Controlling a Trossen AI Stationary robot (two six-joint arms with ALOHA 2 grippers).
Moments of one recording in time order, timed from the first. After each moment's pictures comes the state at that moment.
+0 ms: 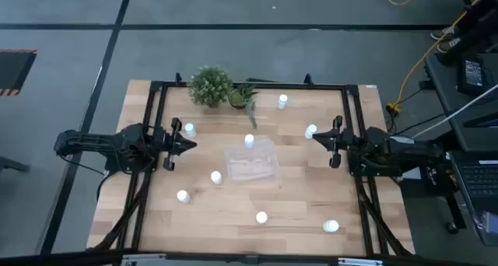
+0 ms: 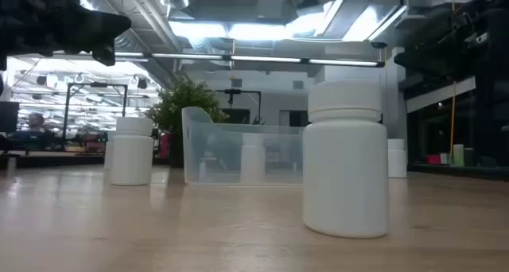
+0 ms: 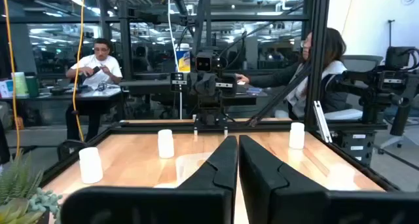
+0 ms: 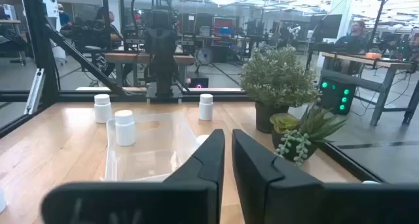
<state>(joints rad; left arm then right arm) 0.00 0.12 0.01 0.26 0.02 -0.01 -0.07 0.00 0.01 0.05 0.11 -0.06</state>
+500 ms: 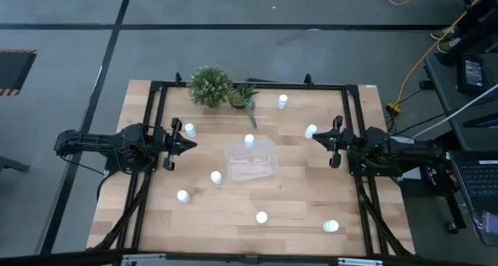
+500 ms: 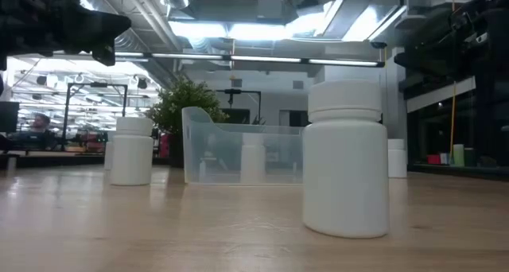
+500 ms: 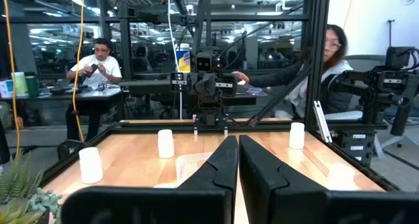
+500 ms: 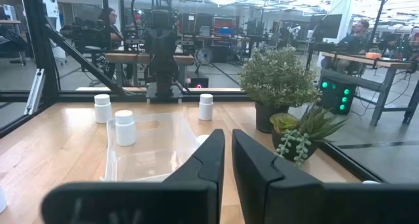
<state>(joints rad) 0.00 0.12 0.01 0.26 0.02 -0.01 -0.07 0.00 0.01 0.05 0.11 -0.06</state>
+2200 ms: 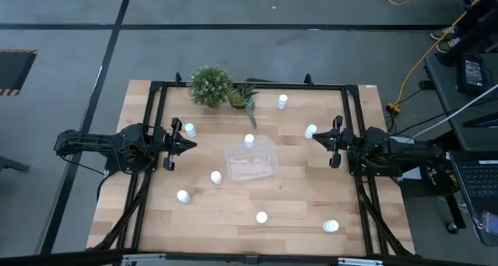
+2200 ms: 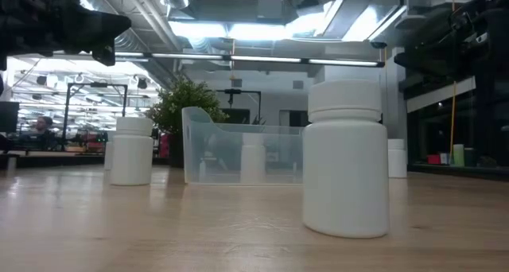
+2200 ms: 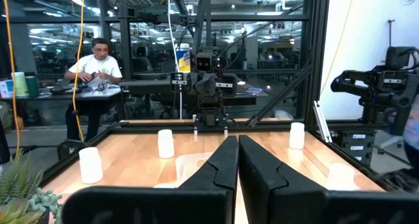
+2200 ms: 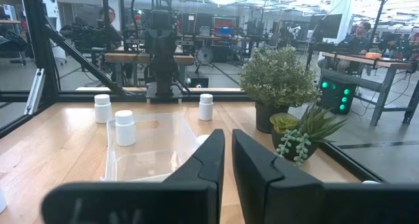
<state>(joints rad) 0.00 0.12 0.01 0.26 0.02 -0.01 -0.07 0.00 0.01 0.05 0.11 -0.06</state>
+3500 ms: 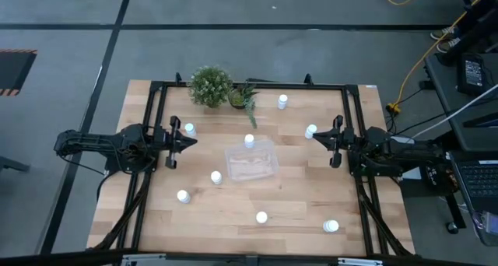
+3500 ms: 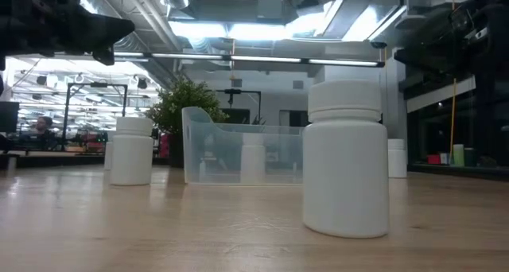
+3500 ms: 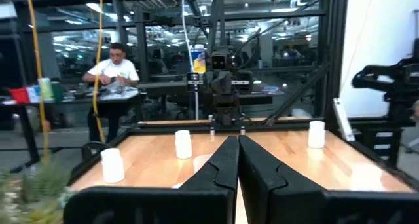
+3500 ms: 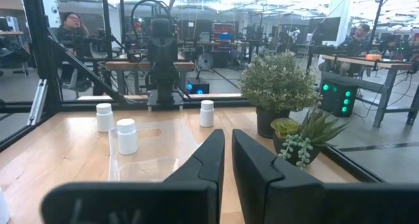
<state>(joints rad) 0.00 0.12 0.01 0.26 -0.05 0.05 -0.07 0.00 0.01 0.08 0.11 -0.03</state>
